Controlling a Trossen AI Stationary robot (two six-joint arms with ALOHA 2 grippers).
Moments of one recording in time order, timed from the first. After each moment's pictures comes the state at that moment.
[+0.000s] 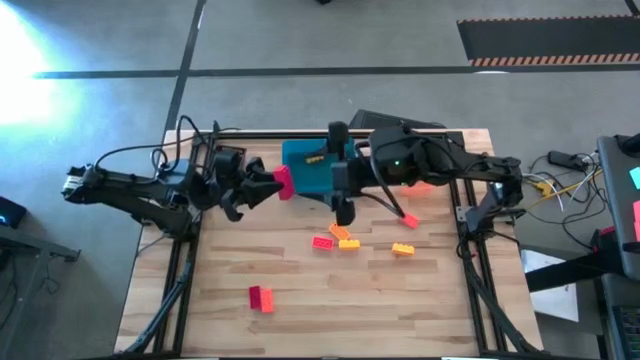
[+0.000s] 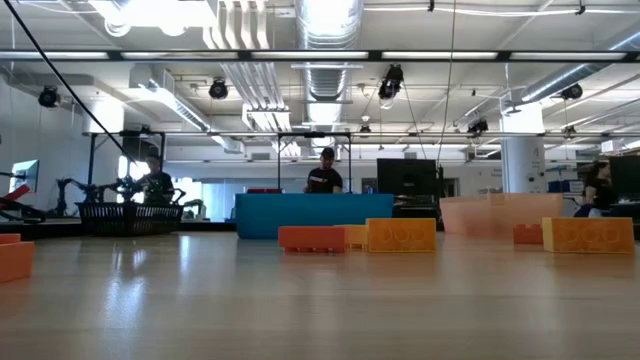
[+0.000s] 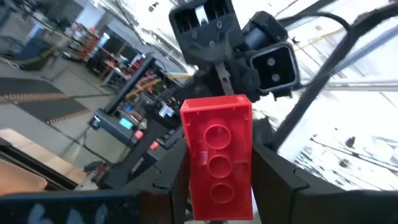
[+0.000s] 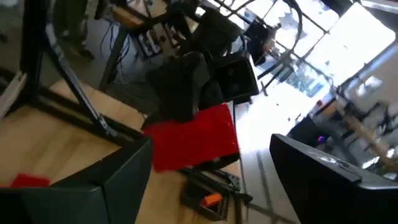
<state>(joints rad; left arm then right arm) -0.13 0.96 0.88 0.44 -0.16 -0.62 0.10 1.78 2.21 -0.64 0.10 -0.51</state>
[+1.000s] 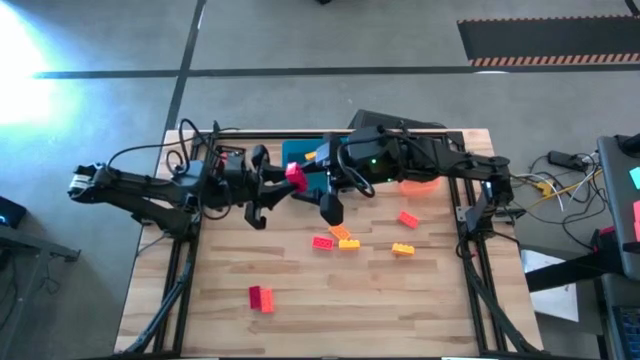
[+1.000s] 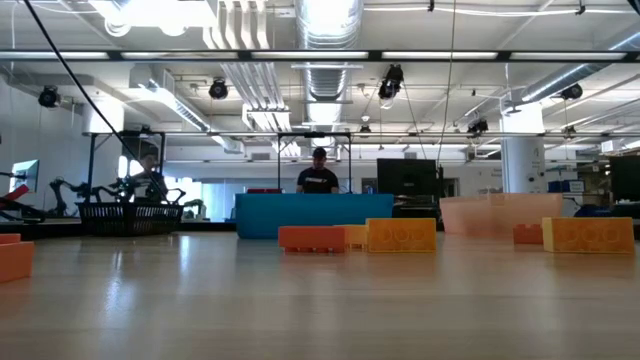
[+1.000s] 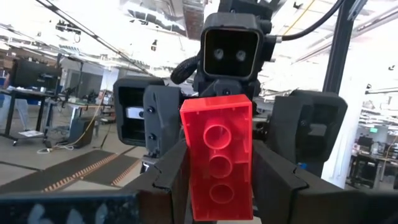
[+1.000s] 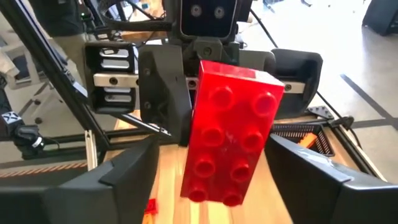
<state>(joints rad) -0.12 1.08 0.90 0.58 -0.19 -0.15 0.05 1.84 2.23 -0.73 0.00 0.13</state>
